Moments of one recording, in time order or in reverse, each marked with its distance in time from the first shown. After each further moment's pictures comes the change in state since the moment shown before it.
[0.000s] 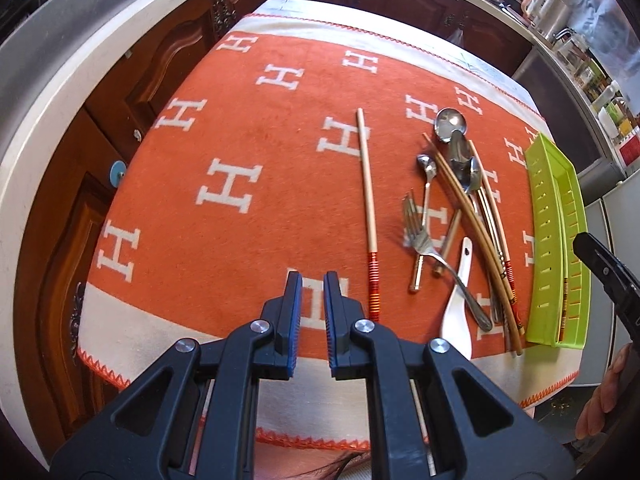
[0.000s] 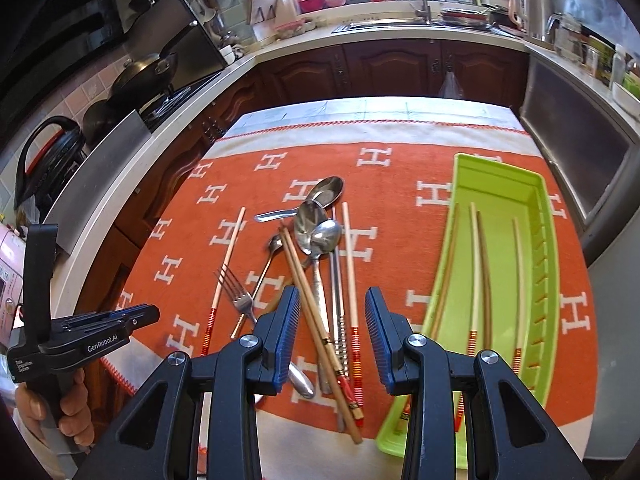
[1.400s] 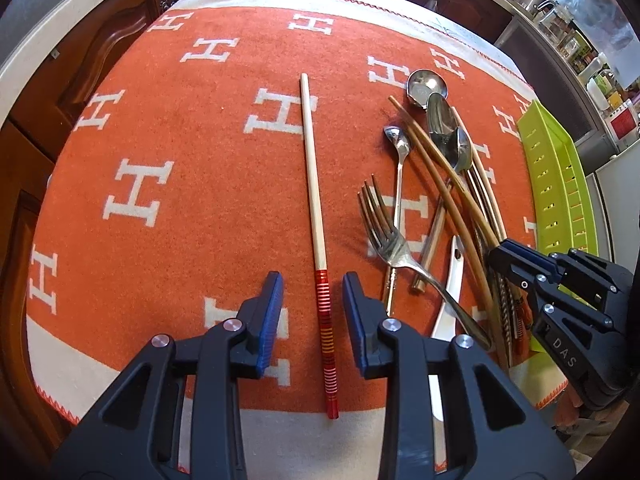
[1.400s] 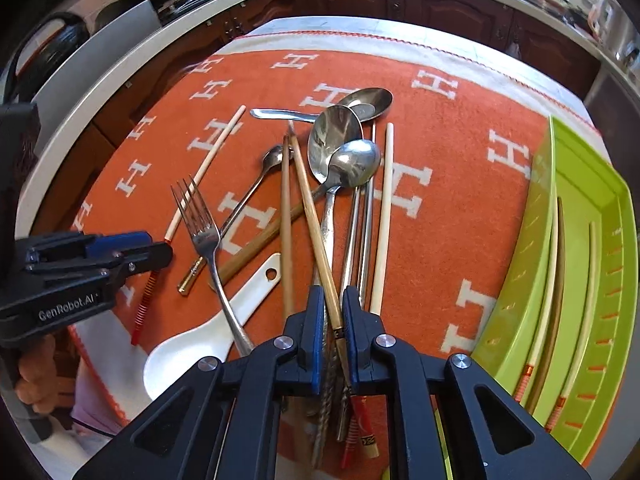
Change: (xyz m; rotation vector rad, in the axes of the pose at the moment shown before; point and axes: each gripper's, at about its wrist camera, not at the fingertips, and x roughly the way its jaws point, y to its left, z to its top) left arm 0.063 -0.044 0.014 0.080 0.059 -0.067; right arm 0.125 0.006 -0.013 -0.242 0.236 -0.007
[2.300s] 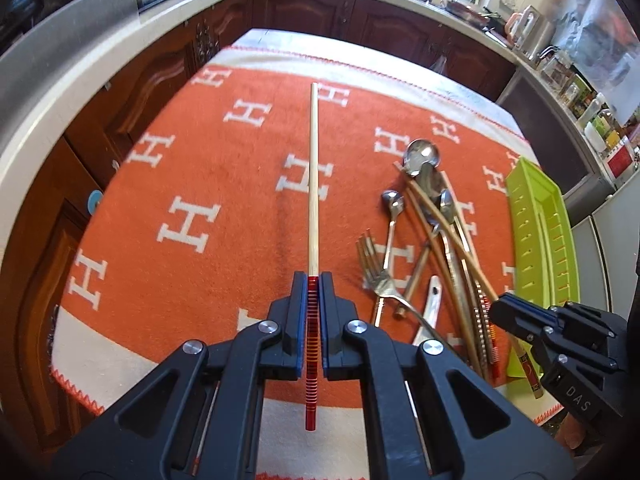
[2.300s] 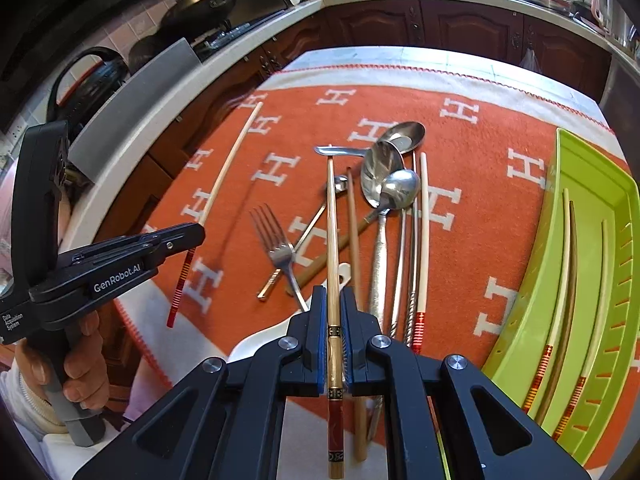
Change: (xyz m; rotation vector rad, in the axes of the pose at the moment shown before) left arm -0.064 0.005 -0.010 -0.061 -0.203 0.032; right arm -0.062 0.012 -0.010 0.063 -0.100 0.193
